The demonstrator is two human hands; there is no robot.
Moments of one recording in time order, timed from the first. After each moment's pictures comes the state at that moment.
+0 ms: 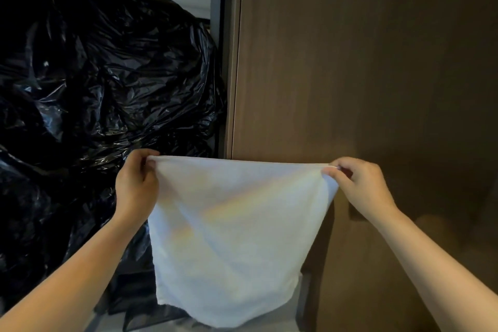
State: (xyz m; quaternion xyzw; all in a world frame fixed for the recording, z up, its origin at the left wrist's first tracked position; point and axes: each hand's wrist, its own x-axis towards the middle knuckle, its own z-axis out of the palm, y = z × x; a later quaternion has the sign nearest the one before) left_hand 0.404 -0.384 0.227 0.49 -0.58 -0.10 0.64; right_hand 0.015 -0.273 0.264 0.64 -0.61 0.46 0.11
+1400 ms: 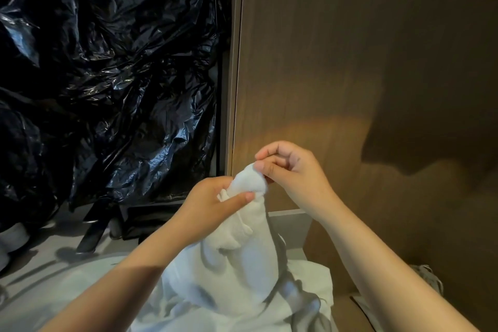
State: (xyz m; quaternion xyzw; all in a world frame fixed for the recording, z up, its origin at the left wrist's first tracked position) left_hand 0.328 -0.283 0.147 0.40 -0.76 -0.34 0.38; right_hand 0.145 -0.248 0.198 0.66 -0.46 0.52 -0.29
